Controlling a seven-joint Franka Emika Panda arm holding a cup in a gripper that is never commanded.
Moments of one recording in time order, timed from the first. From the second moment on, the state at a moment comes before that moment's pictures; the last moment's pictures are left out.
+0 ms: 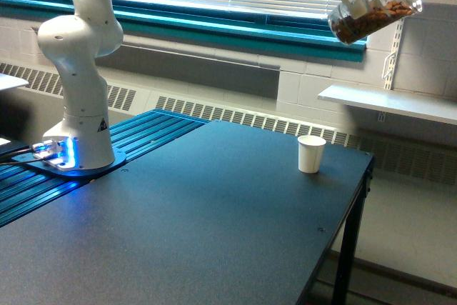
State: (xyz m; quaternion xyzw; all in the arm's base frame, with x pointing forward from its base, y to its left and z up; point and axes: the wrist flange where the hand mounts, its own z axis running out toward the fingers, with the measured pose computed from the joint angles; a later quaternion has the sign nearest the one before) arm 0.635 -0.104 0.557 -0.84 0.43 -0.30 0.12
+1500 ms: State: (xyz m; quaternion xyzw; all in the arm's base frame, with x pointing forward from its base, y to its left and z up) arm 0.630 0.048 0.510 -0.90 0.33 -0.28 0.10
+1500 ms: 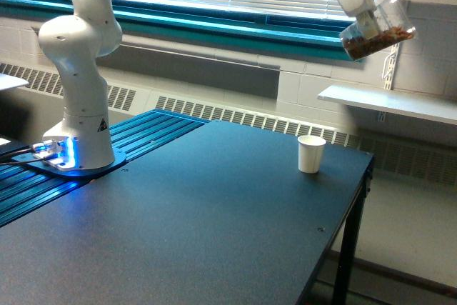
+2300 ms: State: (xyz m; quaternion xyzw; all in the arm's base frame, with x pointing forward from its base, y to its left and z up) arm 0.567 0.161 0.469 -0.92 0.27 -0.26 0.11
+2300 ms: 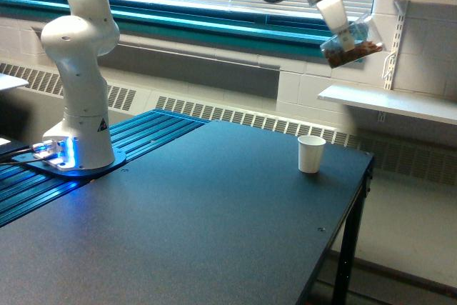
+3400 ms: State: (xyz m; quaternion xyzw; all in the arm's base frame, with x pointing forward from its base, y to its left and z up) arm 0.477 0.230 0.388 -0.95 0.24 -0.19 0.11
